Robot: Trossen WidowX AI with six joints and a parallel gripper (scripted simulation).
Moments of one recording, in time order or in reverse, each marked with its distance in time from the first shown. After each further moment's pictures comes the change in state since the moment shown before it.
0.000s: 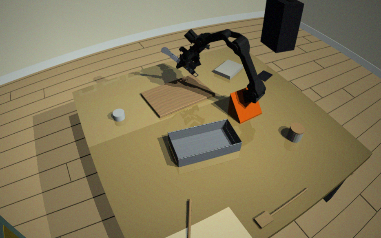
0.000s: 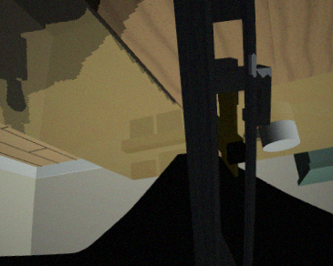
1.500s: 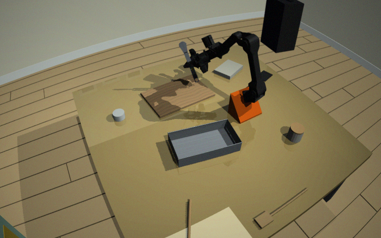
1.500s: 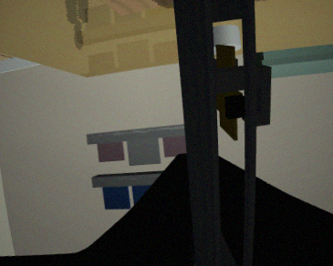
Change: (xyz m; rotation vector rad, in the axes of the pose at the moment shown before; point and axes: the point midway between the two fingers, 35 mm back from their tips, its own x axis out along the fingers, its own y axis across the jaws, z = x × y) arm -0.038 -0.039 0.018 -0.037 0.416 -0.078
